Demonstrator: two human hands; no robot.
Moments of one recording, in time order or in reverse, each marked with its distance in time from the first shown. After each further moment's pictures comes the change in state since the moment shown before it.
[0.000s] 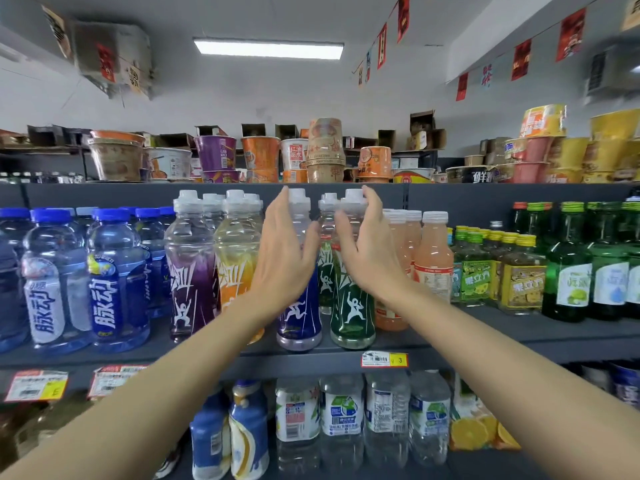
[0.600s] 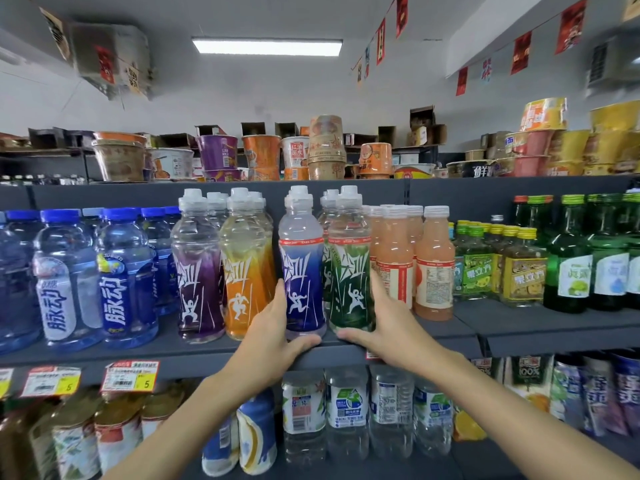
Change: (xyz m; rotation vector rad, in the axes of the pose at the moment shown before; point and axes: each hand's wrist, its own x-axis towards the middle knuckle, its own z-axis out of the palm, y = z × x) left_hand -0.099 -0.035 -0.028 -0.060 -0.489 -0.128; right_hand -0.095 0.056 -0.003 0.079 -0.426 0.061
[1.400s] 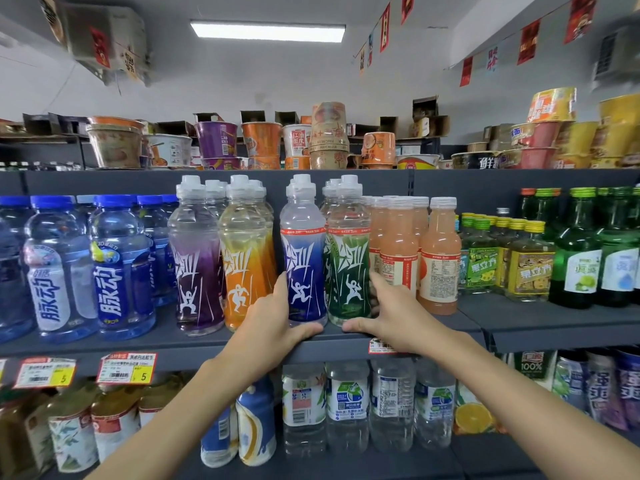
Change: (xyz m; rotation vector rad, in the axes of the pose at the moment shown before) left_hand 0.012 -0.012 0.001 0.103 0.025 -0.011; right_hand 0.016 0.010 -0.008 -0.072 -0.134 0.096
